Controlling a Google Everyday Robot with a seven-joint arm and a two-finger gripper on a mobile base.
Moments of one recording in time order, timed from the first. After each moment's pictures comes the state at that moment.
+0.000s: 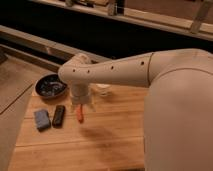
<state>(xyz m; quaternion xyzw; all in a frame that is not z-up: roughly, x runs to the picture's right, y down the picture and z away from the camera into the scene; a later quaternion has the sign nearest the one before) -0.108 0.102 0.703 -0.26 0.23 0.64 0.68</state>
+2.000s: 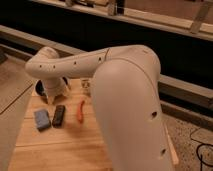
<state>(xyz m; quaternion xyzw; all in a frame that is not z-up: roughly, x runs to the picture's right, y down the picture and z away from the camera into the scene) -0.243 0.050 0.737 -0.26 0.14 0.53 0.79</state>
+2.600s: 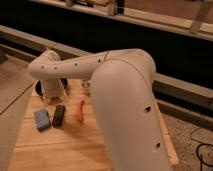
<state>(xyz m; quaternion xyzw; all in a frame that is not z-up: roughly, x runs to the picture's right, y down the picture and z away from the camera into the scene) -0.253 0.077 0.759 -0.29 0.16 0.58 0.74</state>
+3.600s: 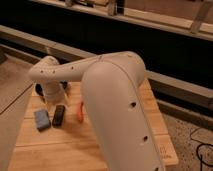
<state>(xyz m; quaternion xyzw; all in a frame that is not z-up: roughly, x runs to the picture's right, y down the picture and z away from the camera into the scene) -0.252 0.095 0.774 -0.29 0.19 0.57 0.75</state>
